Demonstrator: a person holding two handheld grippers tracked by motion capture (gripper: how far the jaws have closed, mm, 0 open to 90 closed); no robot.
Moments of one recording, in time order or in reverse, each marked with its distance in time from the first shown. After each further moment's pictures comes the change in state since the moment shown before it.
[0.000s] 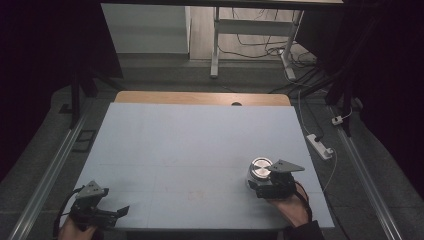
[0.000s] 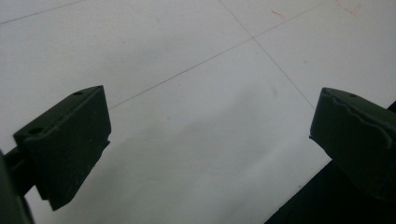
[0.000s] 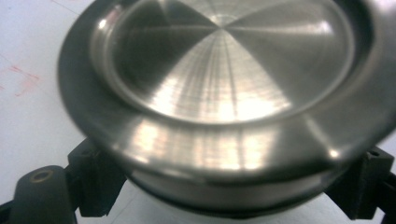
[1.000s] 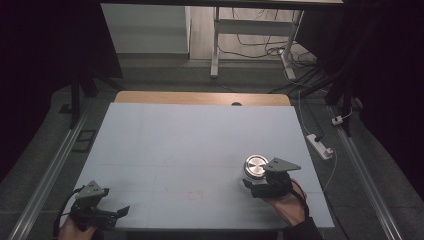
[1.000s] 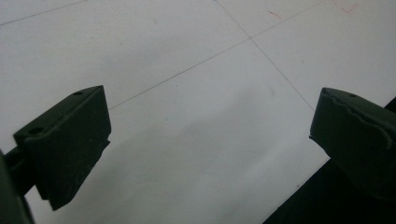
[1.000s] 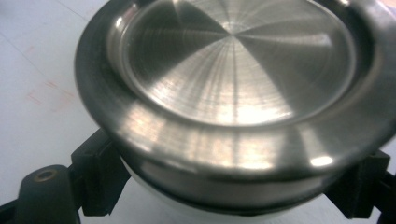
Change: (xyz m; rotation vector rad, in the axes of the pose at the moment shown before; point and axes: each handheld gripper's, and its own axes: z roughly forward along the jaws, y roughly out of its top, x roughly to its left) left arm 0.000 0.000 0.000 -0.001 -0.007 0.007; right arm 0.018 0.020 -0.006 -0.042 0.042 -0.050
